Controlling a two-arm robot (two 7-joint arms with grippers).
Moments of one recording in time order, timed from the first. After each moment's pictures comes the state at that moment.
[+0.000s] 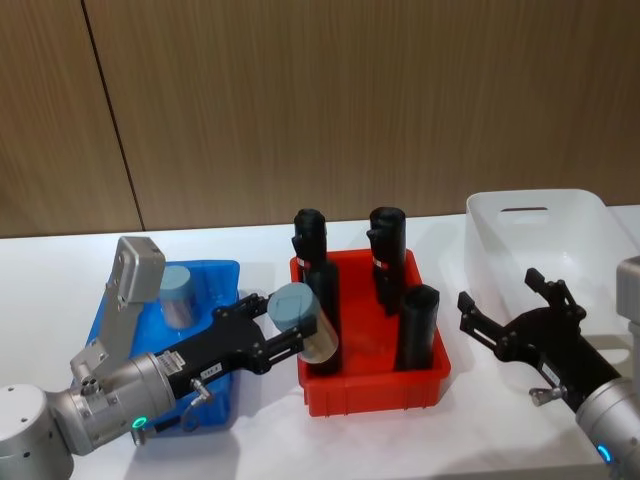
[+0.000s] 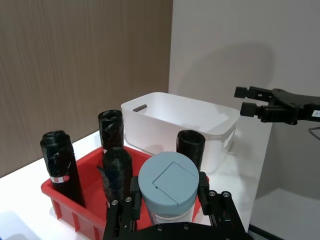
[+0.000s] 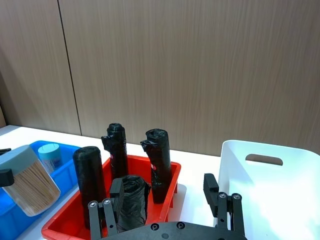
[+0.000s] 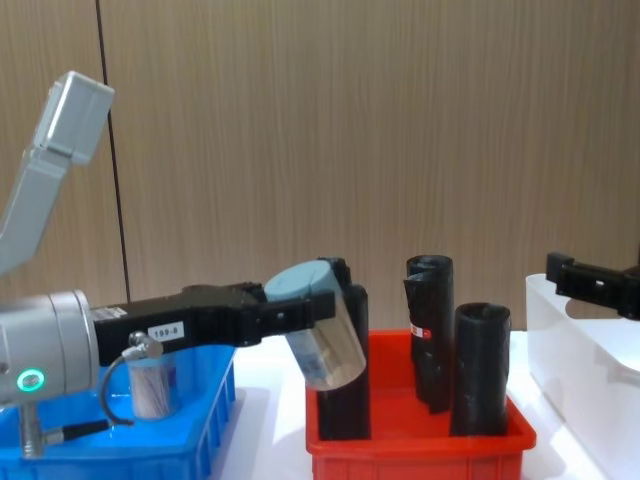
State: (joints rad) left arm -0.40 0.35 0.30 -1.26 -0.47 0.03 -0.80; right arm -0.01 0.34 -0.23 -1.77 0.29 0.03 0.07
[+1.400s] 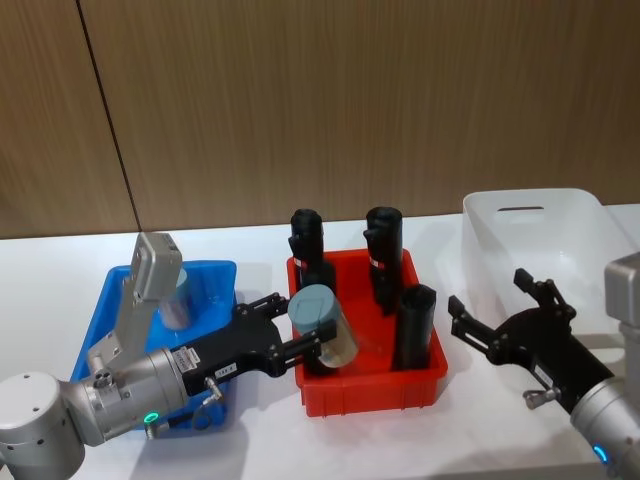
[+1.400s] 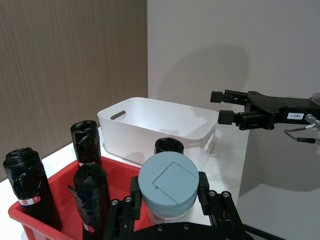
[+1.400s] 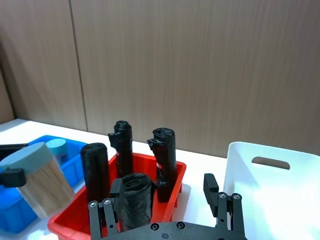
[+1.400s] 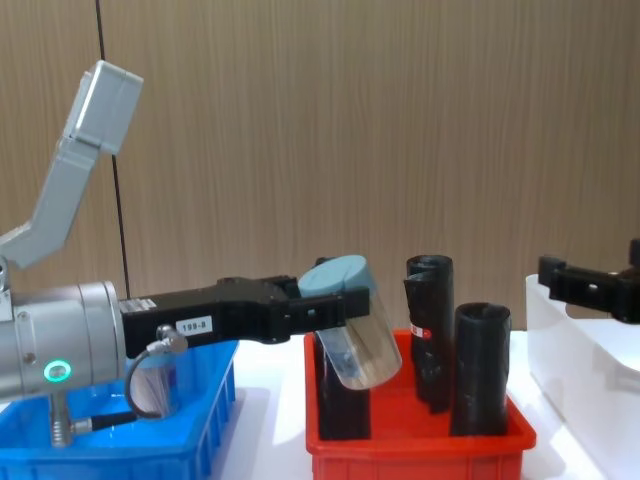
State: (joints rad) left arm -0.44 0.33 0.33 -1.22 -0.46 0.01 -0.89; right arm -0.01 0.34 -0.23 -1.77 0.27 0.04 0.11
